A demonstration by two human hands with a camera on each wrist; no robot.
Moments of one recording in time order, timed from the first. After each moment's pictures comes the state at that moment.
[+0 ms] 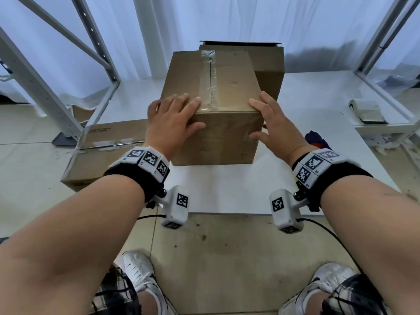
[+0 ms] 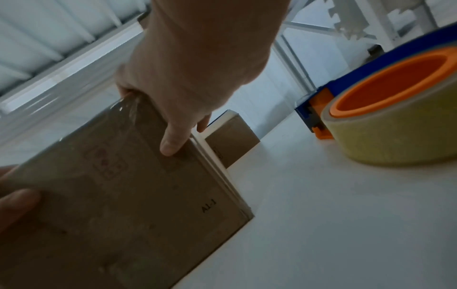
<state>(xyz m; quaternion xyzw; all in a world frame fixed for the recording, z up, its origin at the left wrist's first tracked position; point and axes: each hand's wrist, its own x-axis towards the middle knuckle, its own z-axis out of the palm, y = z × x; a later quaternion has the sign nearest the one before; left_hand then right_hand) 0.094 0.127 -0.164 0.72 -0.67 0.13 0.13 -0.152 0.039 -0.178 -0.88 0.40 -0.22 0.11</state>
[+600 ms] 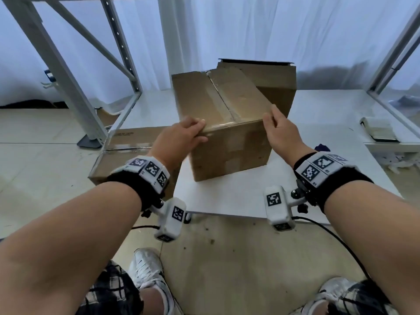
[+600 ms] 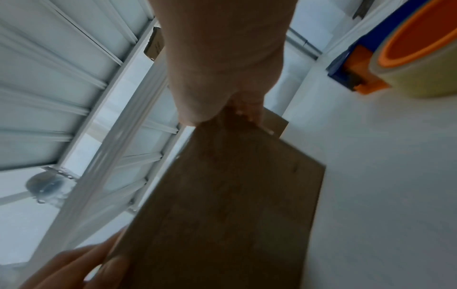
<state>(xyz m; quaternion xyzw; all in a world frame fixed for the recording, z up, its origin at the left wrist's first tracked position) 0.094 0.176 -0.142 0.69 -0.70 0.08 0.15 -0.127 0.051 -0.154 -0.75 0.51 -0.30 0.31</state>
